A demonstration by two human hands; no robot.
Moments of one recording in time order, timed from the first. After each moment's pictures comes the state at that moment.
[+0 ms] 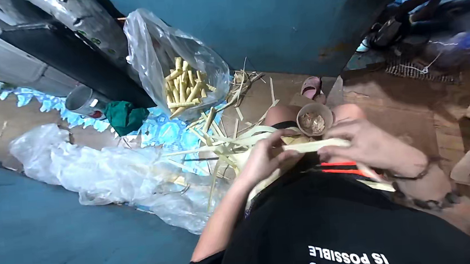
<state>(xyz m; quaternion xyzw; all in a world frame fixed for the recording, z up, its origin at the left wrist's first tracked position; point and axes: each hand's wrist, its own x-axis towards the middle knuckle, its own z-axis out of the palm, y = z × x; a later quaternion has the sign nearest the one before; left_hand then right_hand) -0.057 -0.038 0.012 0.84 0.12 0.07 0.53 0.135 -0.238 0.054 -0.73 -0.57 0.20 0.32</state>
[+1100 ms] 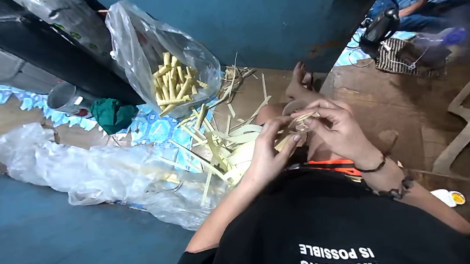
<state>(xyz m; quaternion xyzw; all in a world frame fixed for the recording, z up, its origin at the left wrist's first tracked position) -0.022 -0.082 0.023 0.79 0.10 0.23 0.57 0.127 -0.214 0.047 -0.66 -0.48 0.15 0.55</state>
